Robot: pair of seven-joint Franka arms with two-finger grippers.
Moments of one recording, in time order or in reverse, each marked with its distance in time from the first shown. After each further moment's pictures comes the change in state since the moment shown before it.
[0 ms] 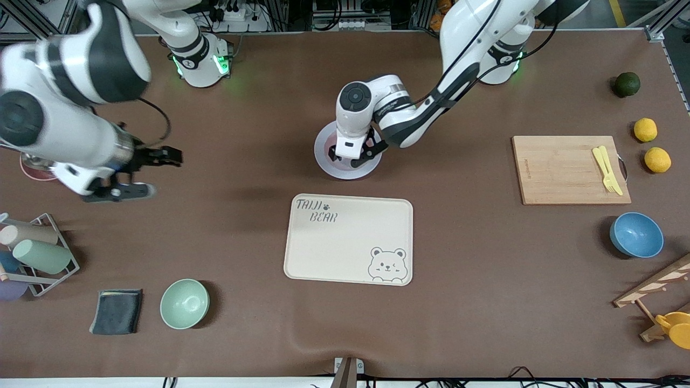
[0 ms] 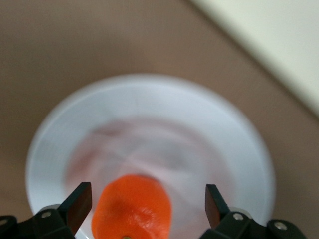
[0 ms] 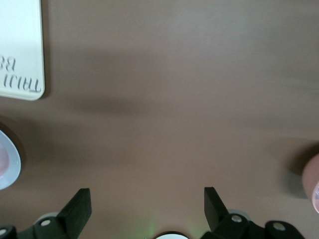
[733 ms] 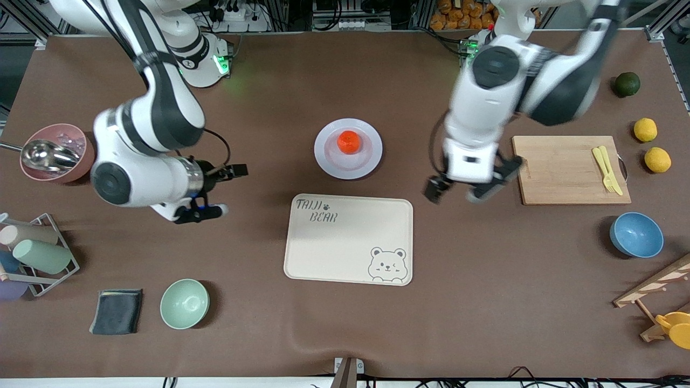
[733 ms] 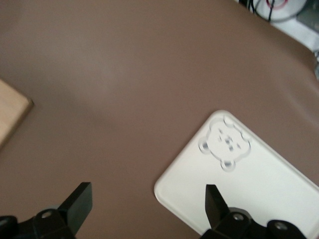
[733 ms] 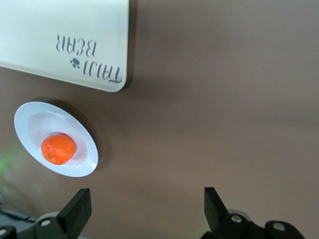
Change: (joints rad) left arm 0.459 -0.339 0.011 0.195 -0.039 -0.323 0.567; right arm 0.070 0.222 -0.002 0.018 0.356 0.071 -0.016
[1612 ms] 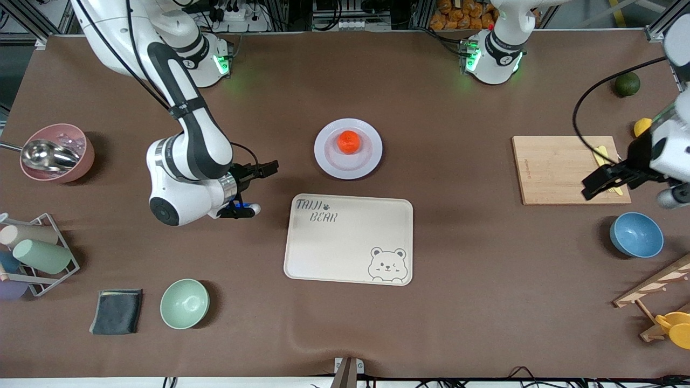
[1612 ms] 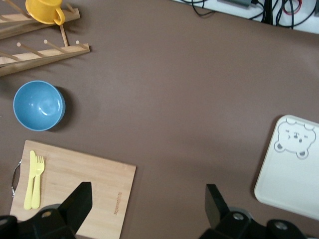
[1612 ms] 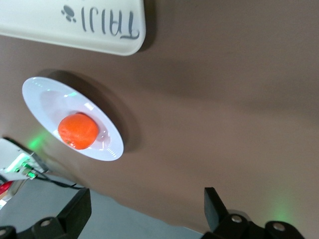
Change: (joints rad) left arm -0.027 -0.173 0.483 0.094 -0.286 -0.222 0.917; right arm 0.024 0.075 0.001 -0.137 0.227 0.025 -0.044
